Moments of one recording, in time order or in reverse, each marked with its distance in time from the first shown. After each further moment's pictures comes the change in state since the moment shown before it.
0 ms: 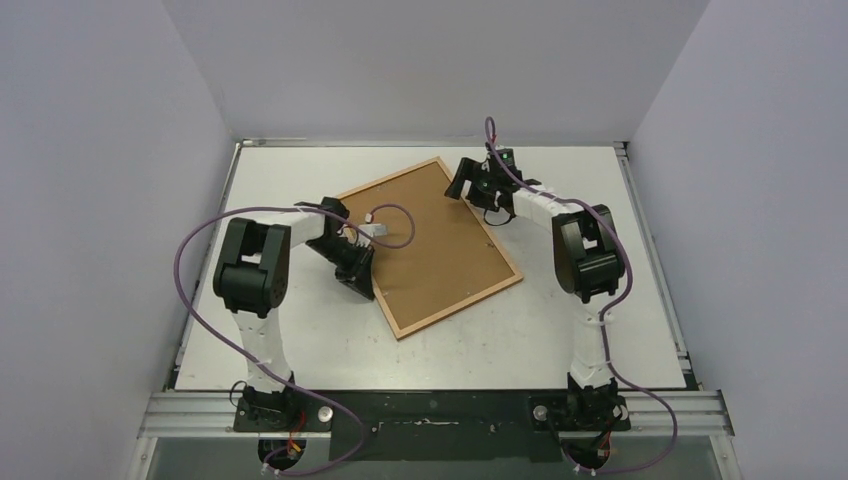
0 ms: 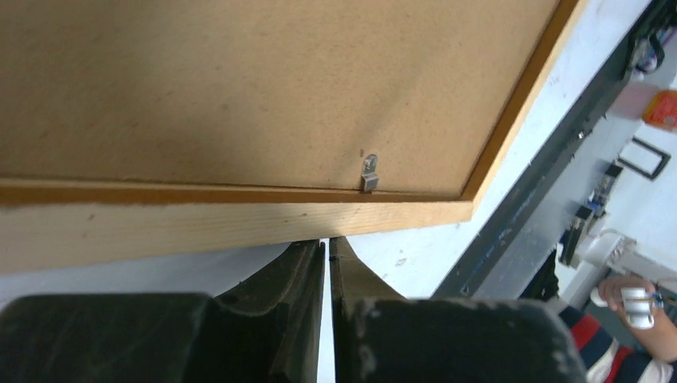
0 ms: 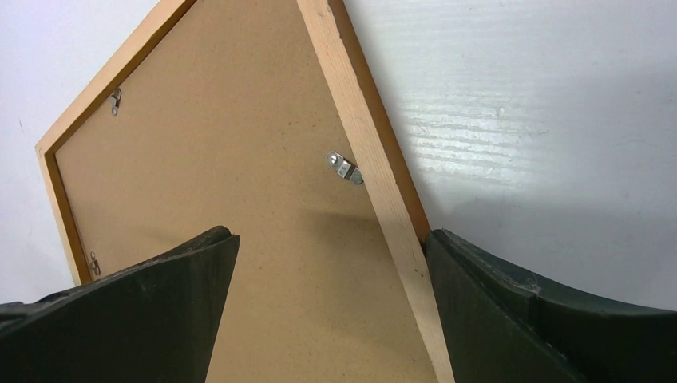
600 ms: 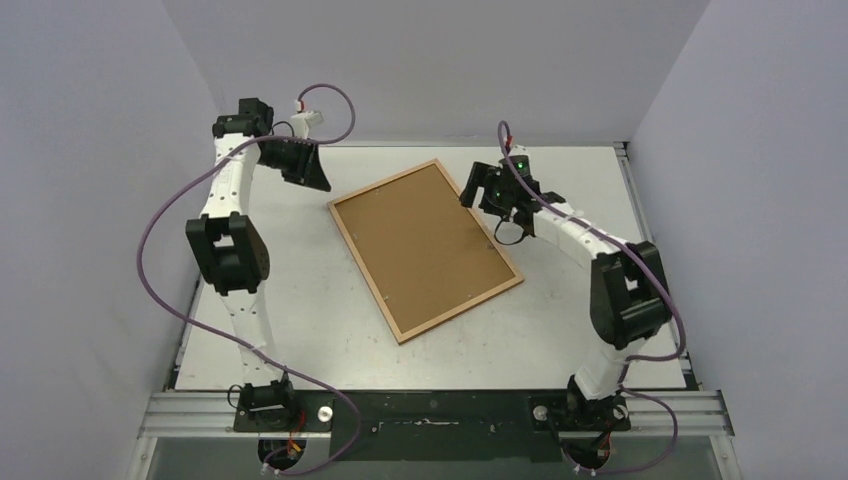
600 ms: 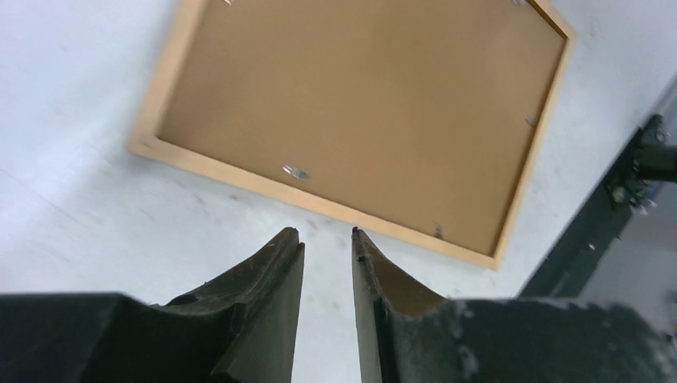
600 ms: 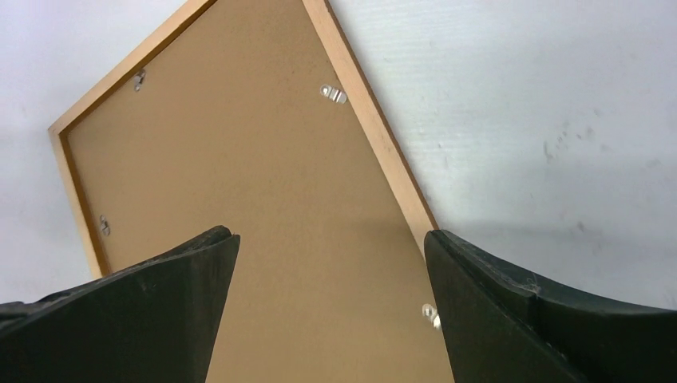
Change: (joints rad) left arm 0.272 0.118 0.863 -0.414 0.069 0.126; right arm 0.043 -0.331 -0.245 -0.056 0.185 -0.060
